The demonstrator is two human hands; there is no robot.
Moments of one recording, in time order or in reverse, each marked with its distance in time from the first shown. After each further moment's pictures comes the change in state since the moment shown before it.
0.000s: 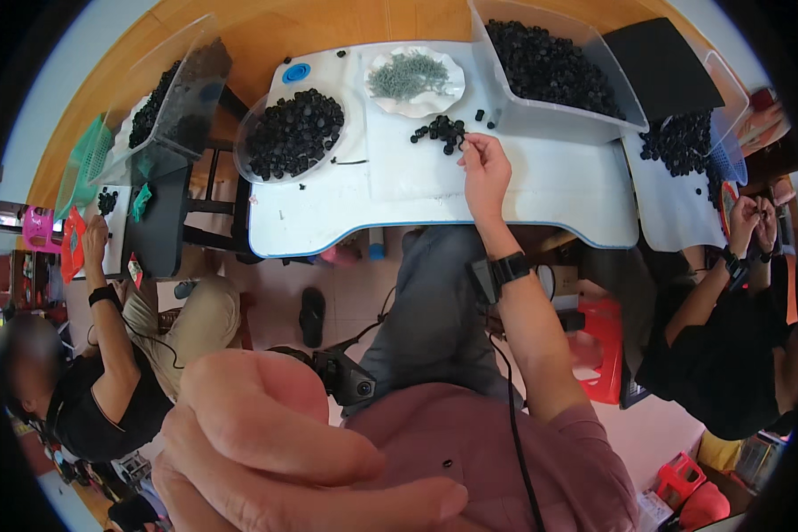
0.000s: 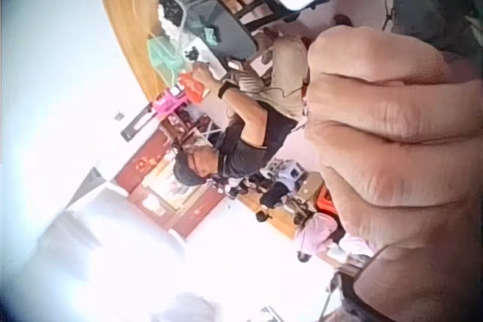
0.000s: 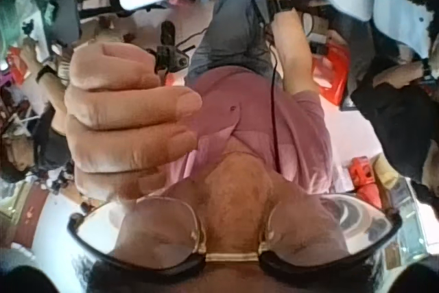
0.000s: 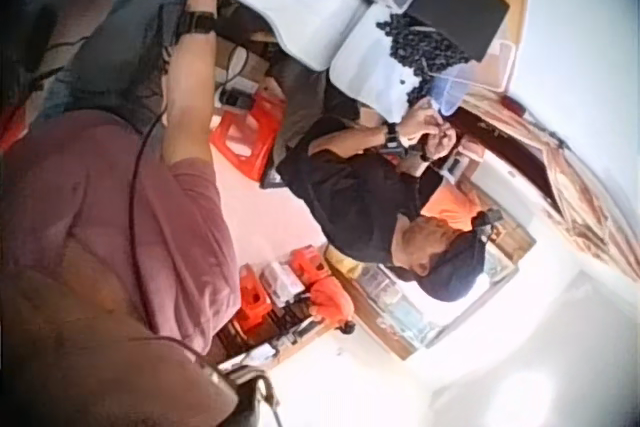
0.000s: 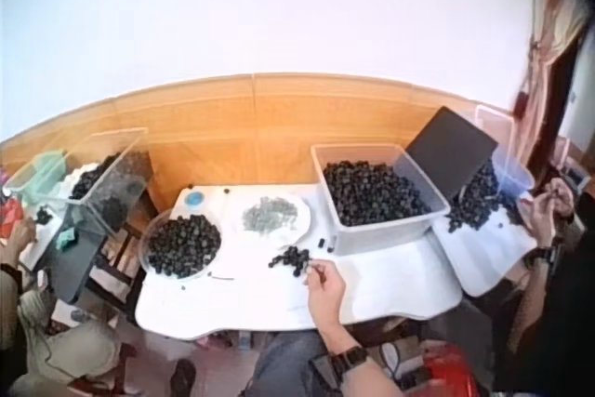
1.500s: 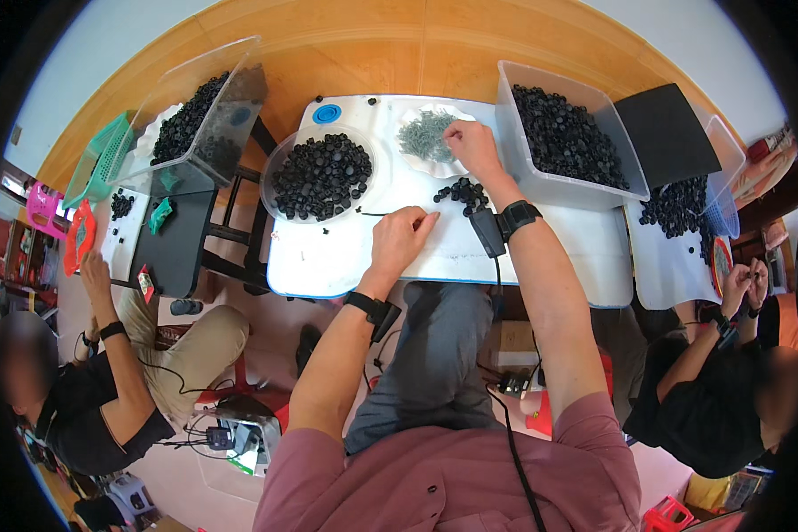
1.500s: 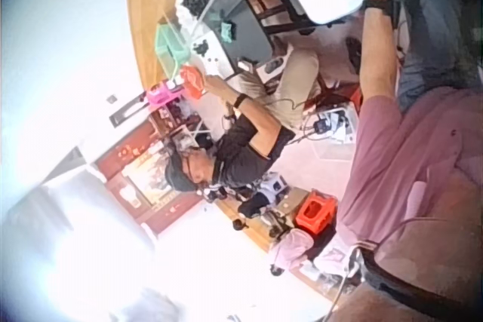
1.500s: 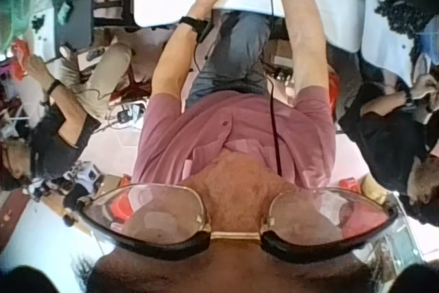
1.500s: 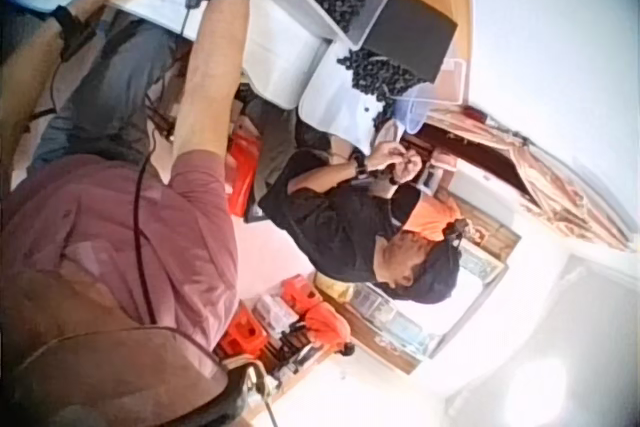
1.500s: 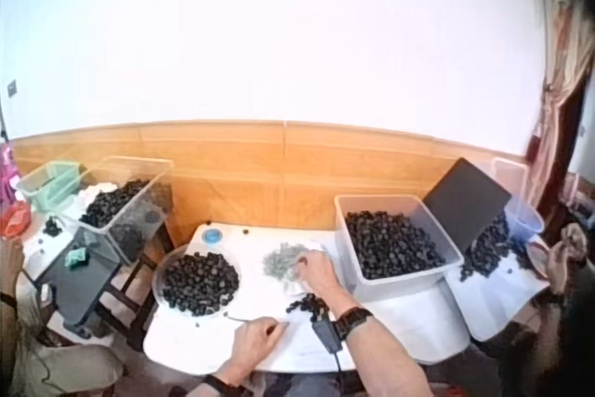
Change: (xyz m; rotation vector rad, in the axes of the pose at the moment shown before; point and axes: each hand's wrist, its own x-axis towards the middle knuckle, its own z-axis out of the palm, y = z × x) left_hand -0.169 -0.289 0.033 0.662 0.064 -0.869; right_hand 0.146 -0.008 0.086 -0.661 -0.455 -0.344
